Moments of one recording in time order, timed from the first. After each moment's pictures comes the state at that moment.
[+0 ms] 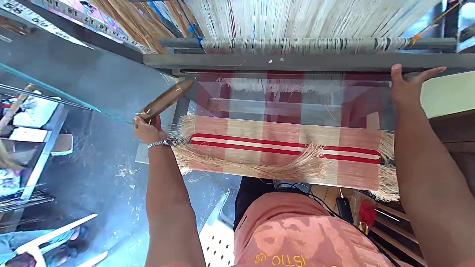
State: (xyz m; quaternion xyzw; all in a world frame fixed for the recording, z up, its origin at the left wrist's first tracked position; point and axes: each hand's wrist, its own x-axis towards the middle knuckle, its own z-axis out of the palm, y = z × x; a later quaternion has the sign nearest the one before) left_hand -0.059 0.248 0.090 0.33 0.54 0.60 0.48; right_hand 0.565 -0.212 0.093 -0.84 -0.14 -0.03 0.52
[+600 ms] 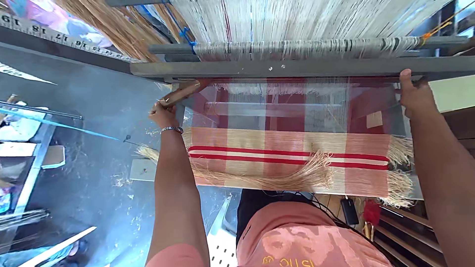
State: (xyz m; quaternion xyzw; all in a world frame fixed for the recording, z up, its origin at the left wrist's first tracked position) left_hand 0.035 0.319 0.043 0.36 0.55 0.55 0.52; right_hand 0.549 -0.219 0.106 -0.89 -0.04 0.12 0.44
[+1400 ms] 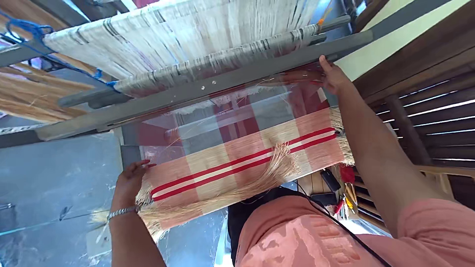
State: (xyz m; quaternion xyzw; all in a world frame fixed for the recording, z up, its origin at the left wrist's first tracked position) left_hand -0.007 0.245 0.069 0.79 0.45 0.04 0.42; right_hand 0.564 -0.243 0.085 -0.72 -0.01 0.25 0.64
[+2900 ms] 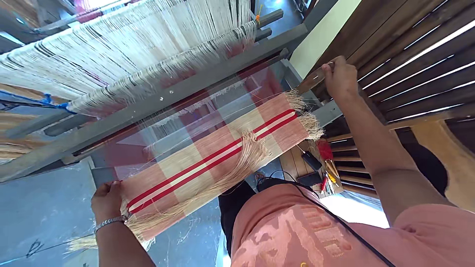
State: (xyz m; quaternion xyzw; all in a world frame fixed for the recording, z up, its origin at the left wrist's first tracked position) left_hand -0.002 0.203 0.070 0.79 0.51 0.10 0.33; right_hand 0.431 -0.391 0.188 -0.98 -0.05 -0.05 0.19
